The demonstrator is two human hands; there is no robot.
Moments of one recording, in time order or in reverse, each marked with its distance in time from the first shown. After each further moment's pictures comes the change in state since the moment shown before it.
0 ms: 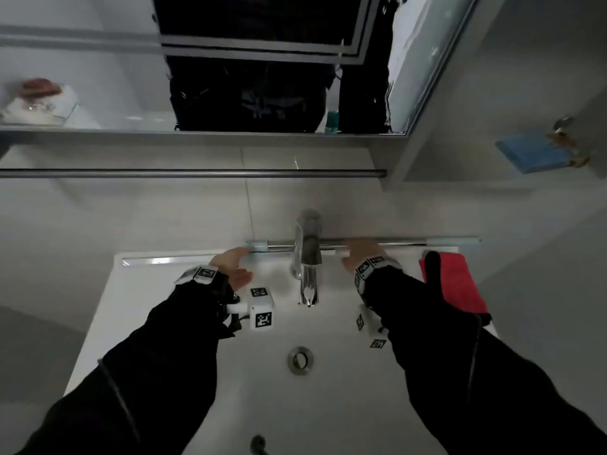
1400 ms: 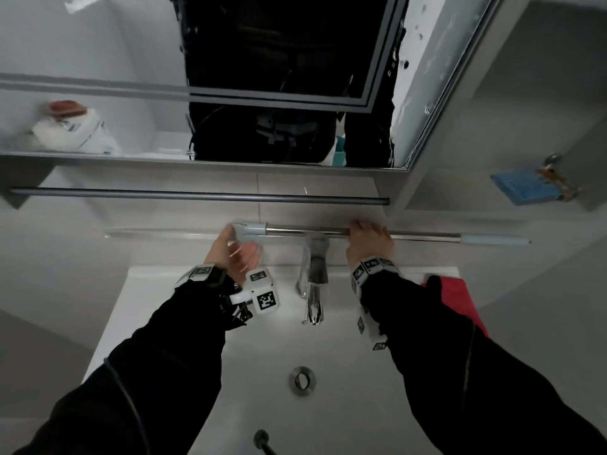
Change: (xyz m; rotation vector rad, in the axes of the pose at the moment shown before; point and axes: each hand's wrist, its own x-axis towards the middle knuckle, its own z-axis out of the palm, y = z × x) left_hand -0.045 0.043 -0.008 -0.560 -0.114 0.209; right_hand -0.029 -0.030 -0.051 -0.175 0.530 -0.050
